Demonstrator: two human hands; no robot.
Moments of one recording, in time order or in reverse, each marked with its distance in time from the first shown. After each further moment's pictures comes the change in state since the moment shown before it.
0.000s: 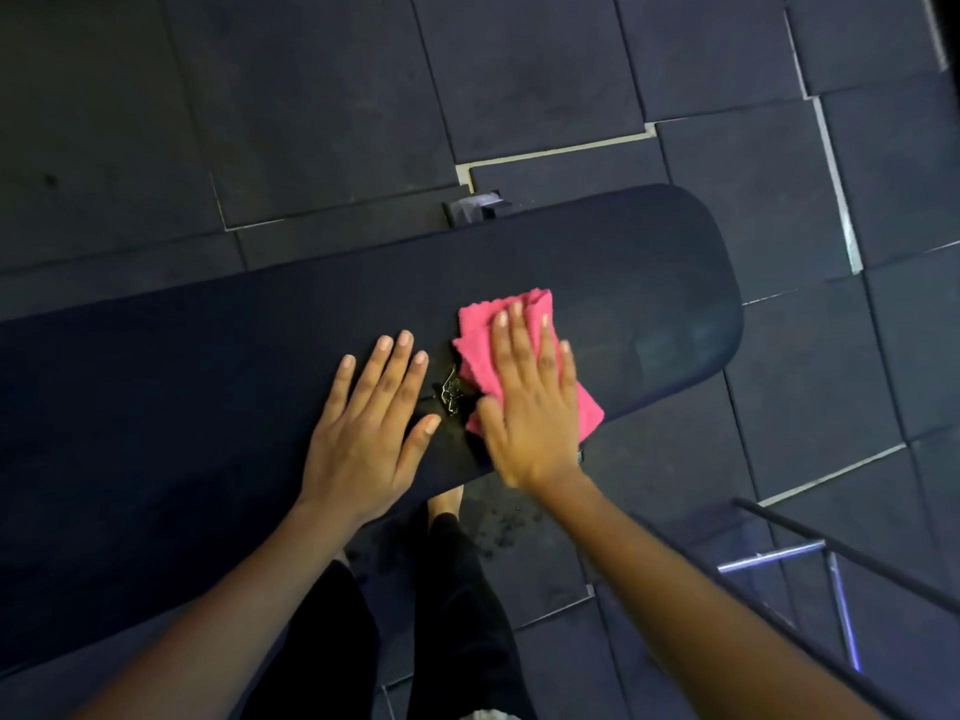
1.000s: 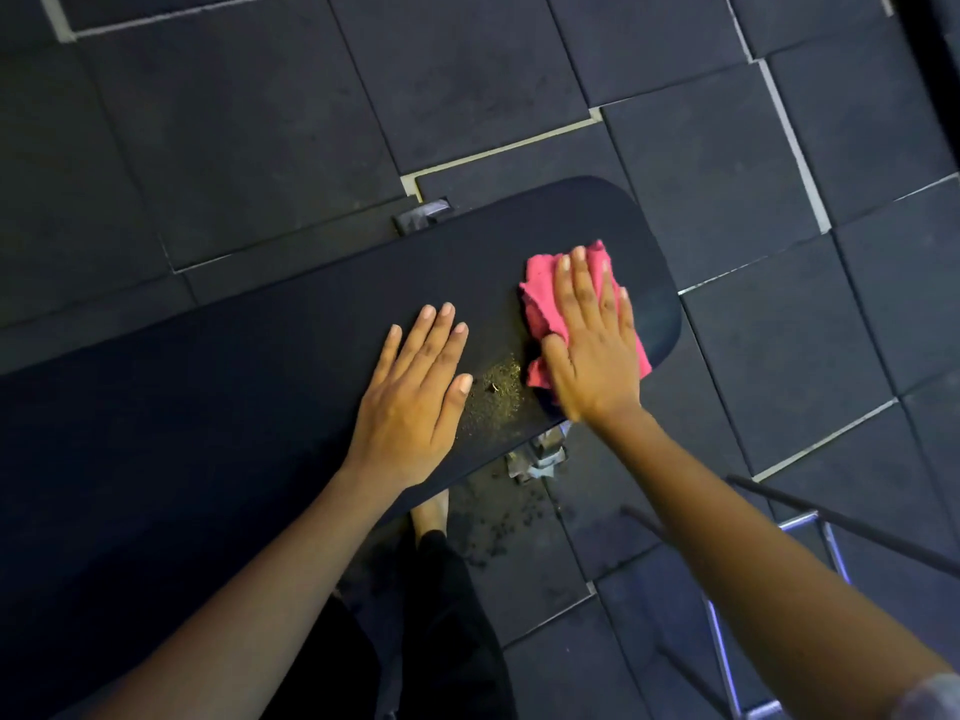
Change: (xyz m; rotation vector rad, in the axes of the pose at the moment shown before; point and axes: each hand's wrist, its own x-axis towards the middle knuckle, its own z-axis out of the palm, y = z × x) left_hand 0.083 0.076 0.009 -0.265 0.009 0.114; right_hand 0.036 0.132 -0.039 -0.010 0.089 0.123
